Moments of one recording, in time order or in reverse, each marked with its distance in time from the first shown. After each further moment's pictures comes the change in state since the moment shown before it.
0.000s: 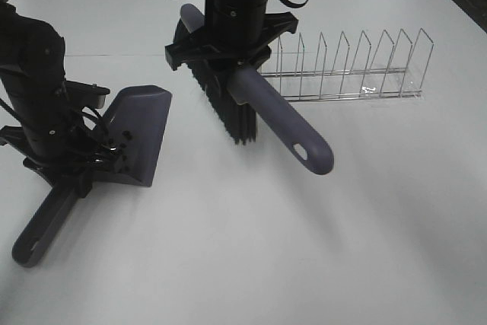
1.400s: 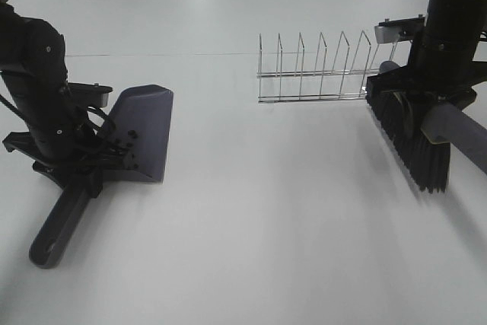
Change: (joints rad) left arm 0.000 0.002 0.000 -0.096 -0.011 0.009; right arm -0.489 -0.243 0.579 -0.032 -0.020 -0.032
